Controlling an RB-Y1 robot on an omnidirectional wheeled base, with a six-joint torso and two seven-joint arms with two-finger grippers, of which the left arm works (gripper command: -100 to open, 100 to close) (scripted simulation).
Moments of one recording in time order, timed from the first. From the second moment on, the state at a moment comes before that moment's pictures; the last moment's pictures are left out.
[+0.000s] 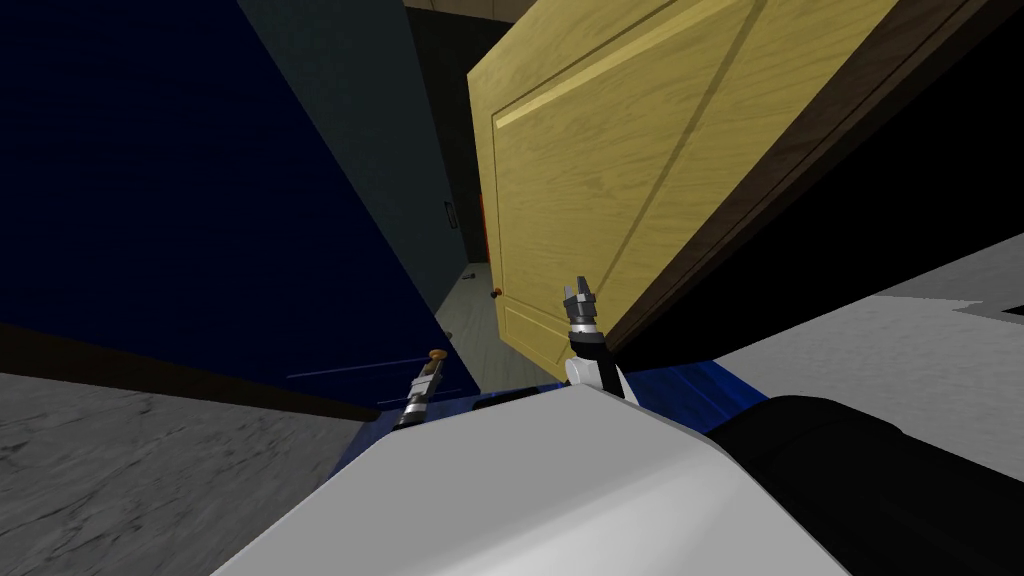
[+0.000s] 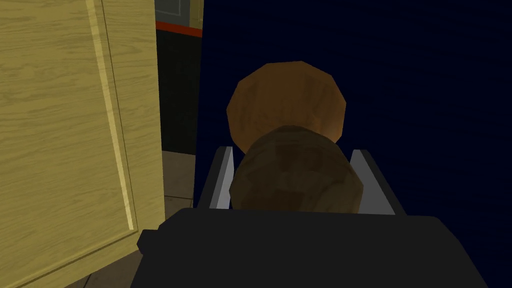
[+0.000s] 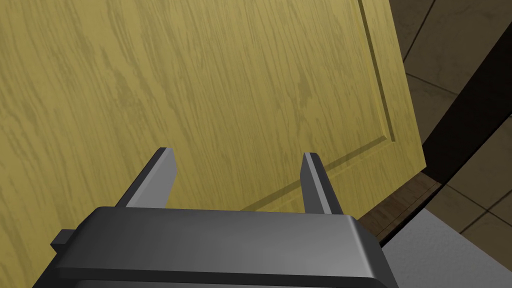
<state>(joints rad) 0.21 0.28 -0.06 -0.90 0.03 -0.90 -1.13</state>
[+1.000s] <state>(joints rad) 0.17 0.26 -0.03 -0.88 0.09 -0.91 -0.88</state>
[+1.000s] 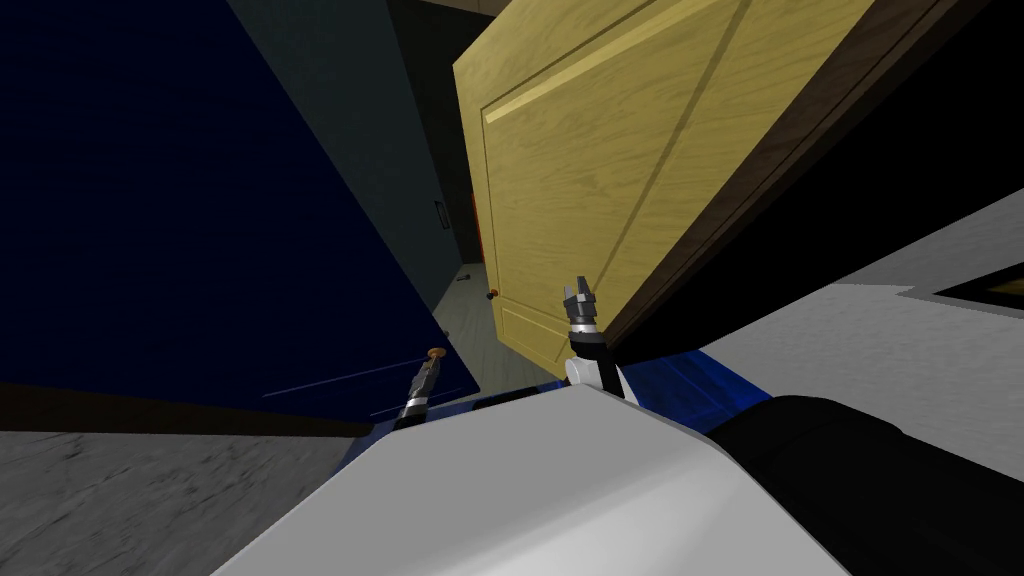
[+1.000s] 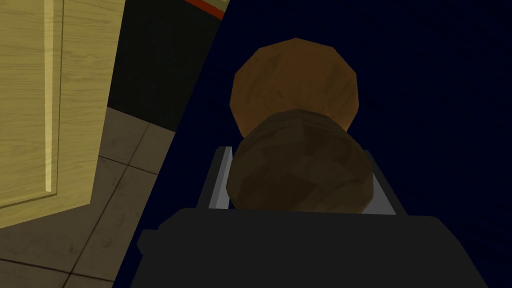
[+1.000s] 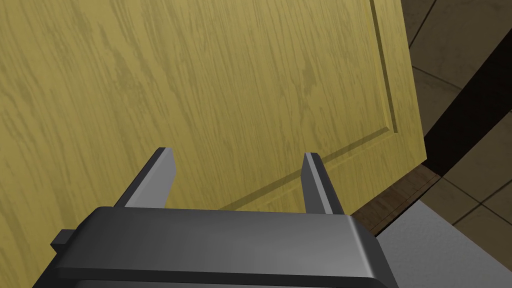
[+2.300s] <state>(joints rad) 0.12 0.23 0.00 -0.84 0.17 -0.93 -0.57</state>
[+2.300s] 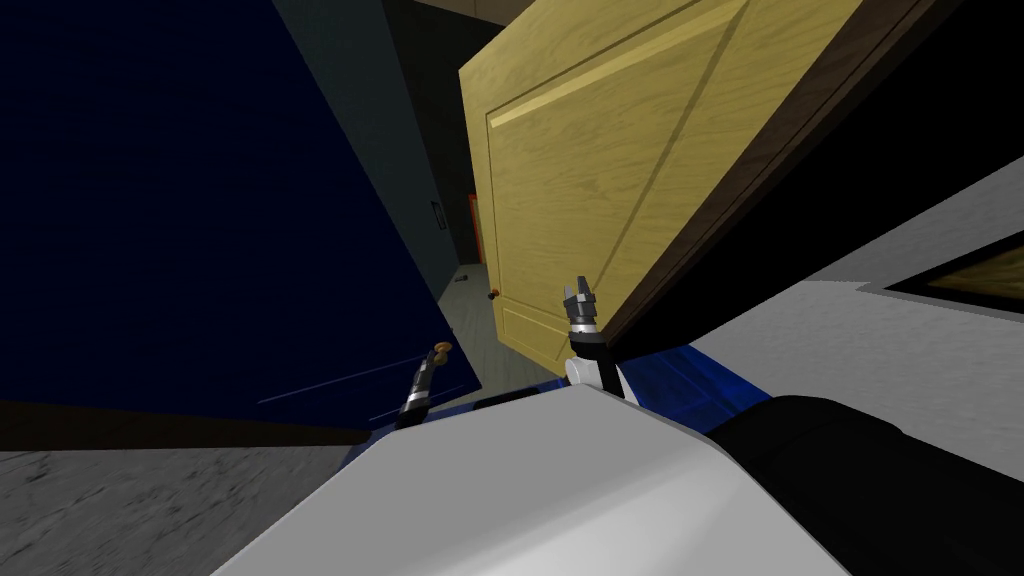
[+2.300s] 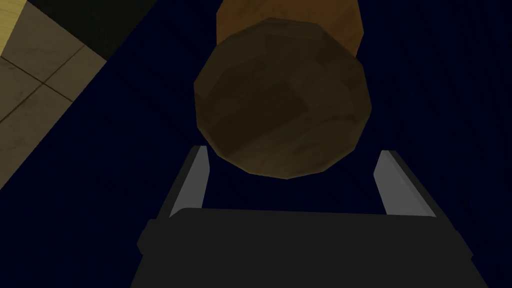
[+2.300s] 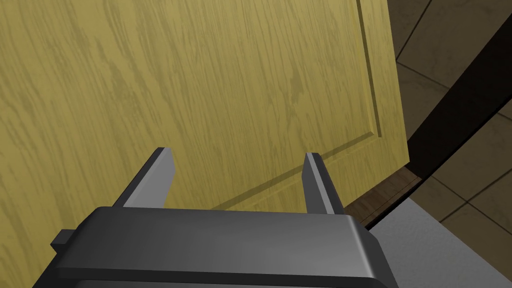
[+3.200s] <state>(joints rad) 0.10 0.20 -0.02 -0.83 0.23 -0.93 -0.35</state>
